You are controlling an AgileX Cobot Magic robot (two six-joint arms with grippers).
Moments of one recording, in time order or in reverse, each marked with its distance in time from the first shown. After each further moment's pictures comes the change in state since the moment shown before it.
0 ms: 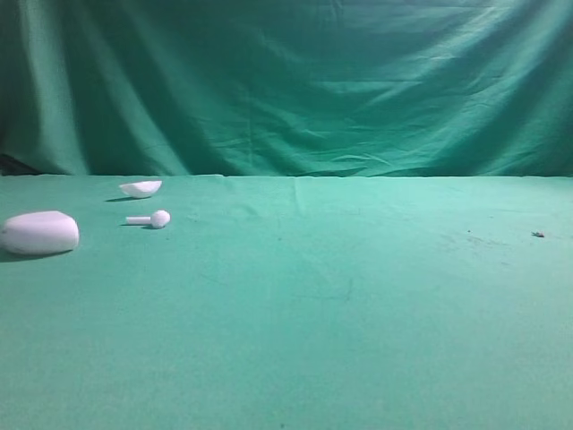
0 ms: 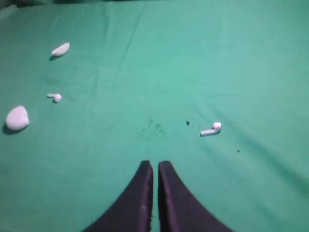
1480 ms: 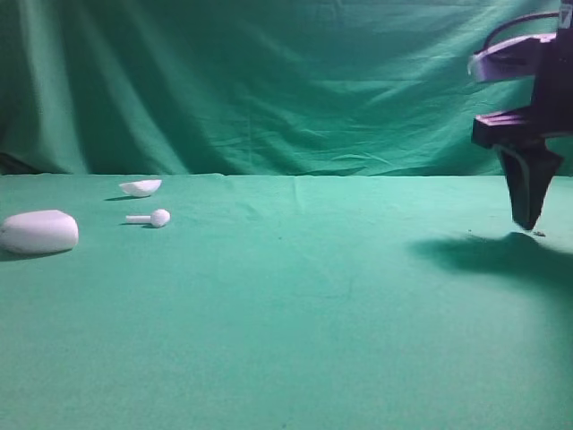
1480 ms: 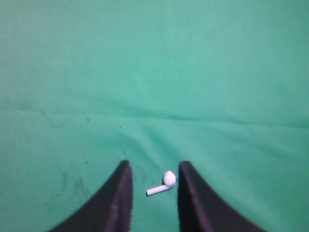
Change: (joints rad) left arm 0.000 0.000 0.000 0.000 0.000 0.000; right arm 0.003 1.134 -0.378 -0.323 -0.242 0.161
